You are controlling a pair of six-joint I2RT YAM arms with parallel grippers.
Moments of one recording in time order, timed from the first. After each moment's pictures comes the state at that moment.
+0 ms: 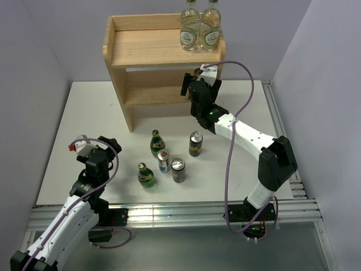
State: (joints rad) left arm -0.37 0.51 0.28 -0.12 -0.63 -0.78; right arm 0.64 1.64 1.34 0.11 0.77 0.30
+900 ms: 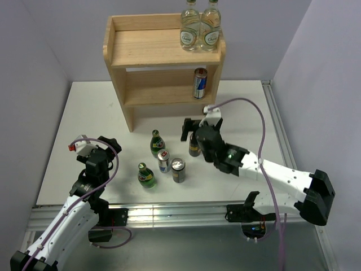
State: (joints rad) left arm -0.37 0.51 0.28 -0.12 -0.63 -0.78; right arm 0.91 1.17 0.90 -0.07 0.72 0.46
